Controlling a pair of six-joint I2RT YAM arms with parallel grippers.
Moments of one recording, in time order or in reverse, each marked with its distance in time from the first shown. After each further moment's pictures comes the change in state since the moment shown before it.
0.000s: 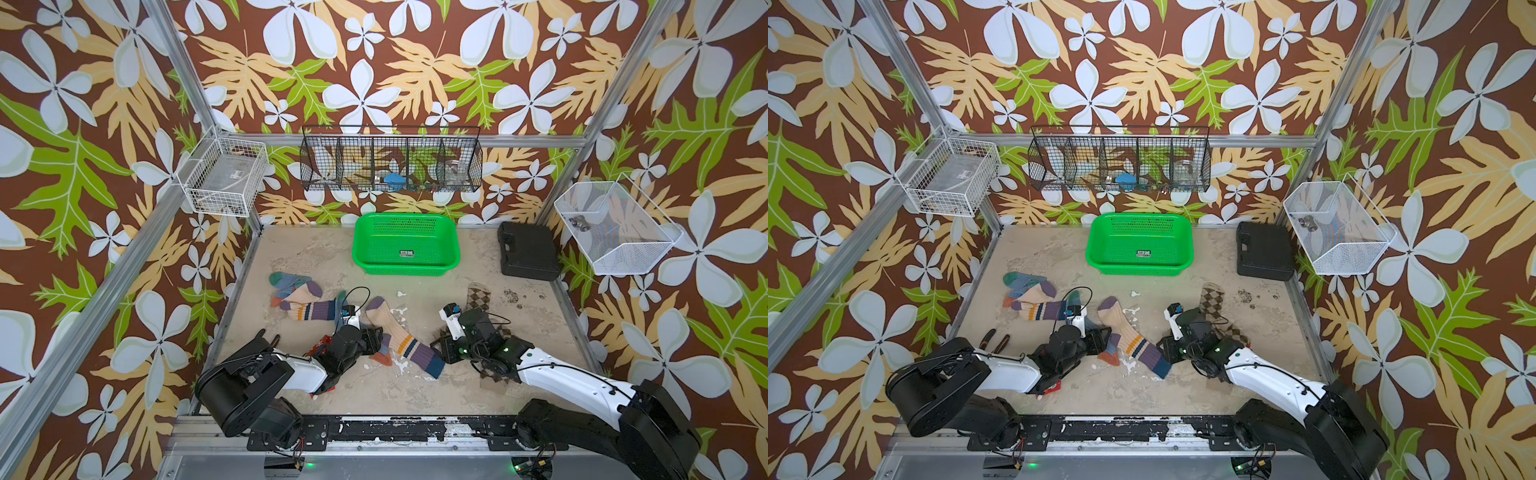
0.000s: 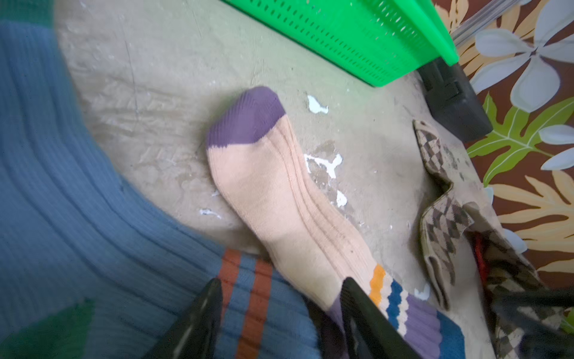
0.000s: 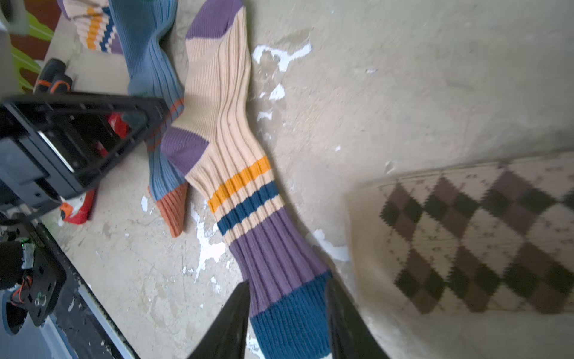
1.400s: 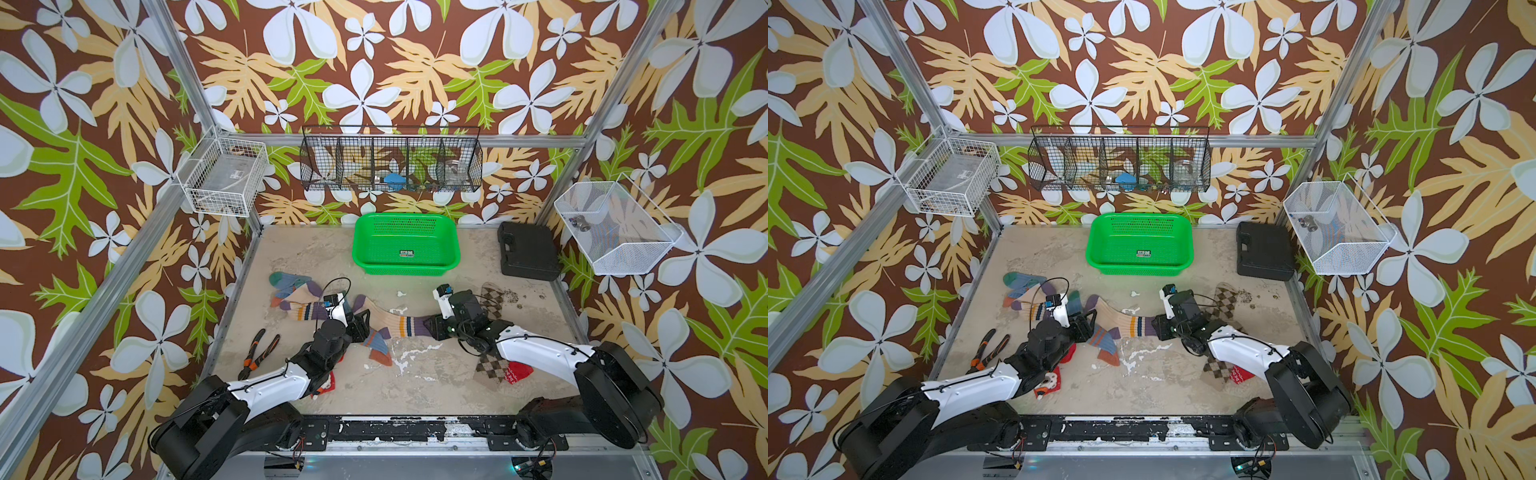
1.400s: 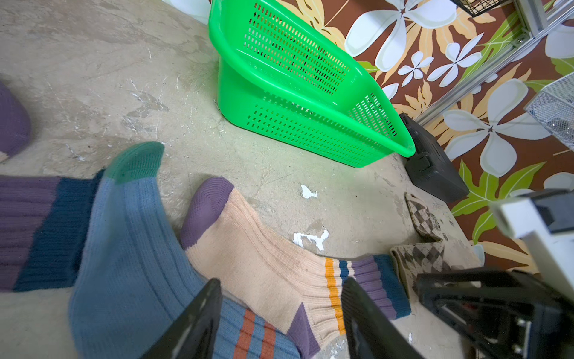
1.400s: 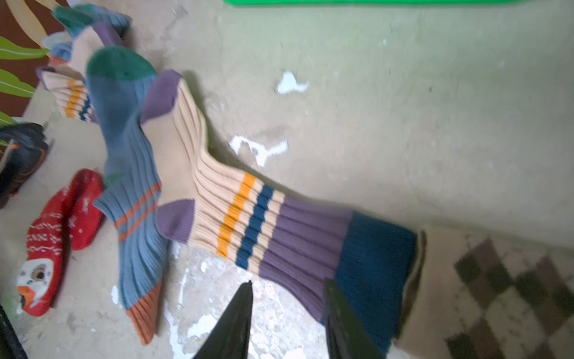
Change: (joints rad) left arm 0.089 -0.298 -0.005 -0.141 -0.061 0.082; right arm -0.090 0.276 0.118 0.205 0.036 -0.017
